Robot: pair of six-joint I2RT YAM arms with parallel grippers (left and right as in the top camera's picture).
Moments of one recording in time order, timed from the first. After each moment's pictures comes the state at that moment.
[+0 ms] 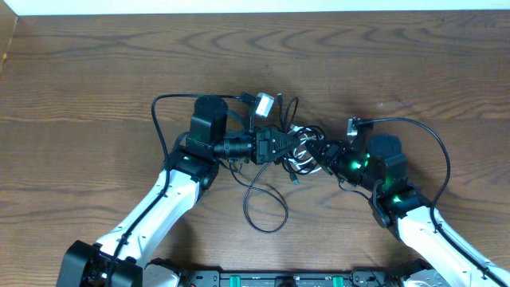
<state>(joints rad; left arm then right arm) -0.39 1.40 0.75 0.21 1.01 -0.66 0.37 1.21 0.44 0.33 -0.49 1.20</state>
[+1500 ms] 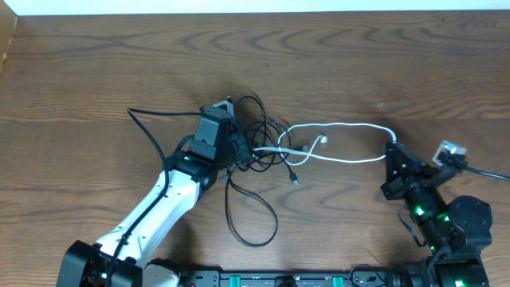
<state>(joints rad) -0.40 1.40 0.75 -0.24 0.13 -0.67 0.06 0.39 0.43 -0.22 -0.24 0.62</state>
